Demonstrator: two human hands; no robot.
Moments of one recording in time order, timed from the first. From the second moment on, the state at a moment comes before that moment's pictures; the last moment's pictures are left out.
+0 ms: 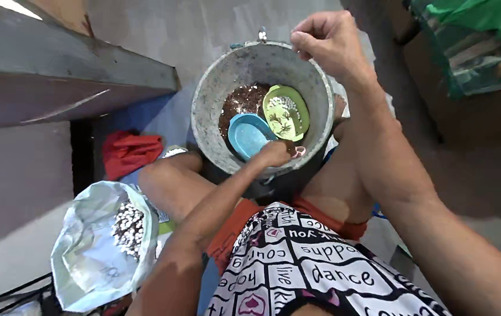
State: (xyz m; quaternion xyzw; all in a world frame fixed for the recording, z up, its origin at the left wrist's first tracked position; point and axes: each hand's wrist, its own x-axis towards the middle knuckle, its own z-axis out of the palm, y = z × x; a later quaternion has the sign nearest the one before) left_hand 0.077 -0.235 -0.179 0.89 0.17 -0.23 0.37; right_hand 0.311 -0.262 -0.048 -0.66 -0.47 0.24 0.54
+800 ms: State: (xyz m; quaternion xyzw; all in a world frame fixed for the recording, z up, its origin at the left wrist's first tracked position) left_hand 0.037 -0.227 -0.196 0.81 0.16 -0.33 0.46; right_hand 0.309 -0.215 -0.120 -0.77 -0.48 0.24 0.36
